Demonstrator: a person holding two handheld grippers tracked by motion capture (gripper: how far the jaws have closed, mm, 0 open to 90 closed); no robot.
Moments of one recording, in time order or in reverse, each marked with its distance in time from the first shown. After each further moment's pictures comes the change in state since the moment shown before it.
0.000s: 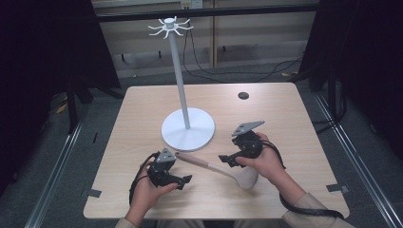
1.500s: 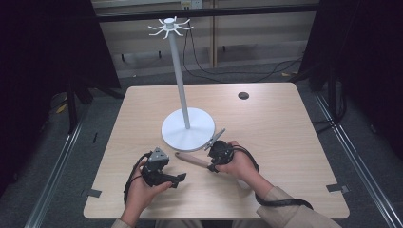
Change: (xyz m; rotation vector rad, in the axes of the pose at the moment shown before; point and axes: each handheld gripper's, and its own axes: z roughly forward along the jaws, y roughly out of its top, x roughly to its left) left arm 0.011 -0.007 -0.008 -0.027 0.022 -0.055; right arm 0.027 0.005 0.076 0.324 0.069 -0.149
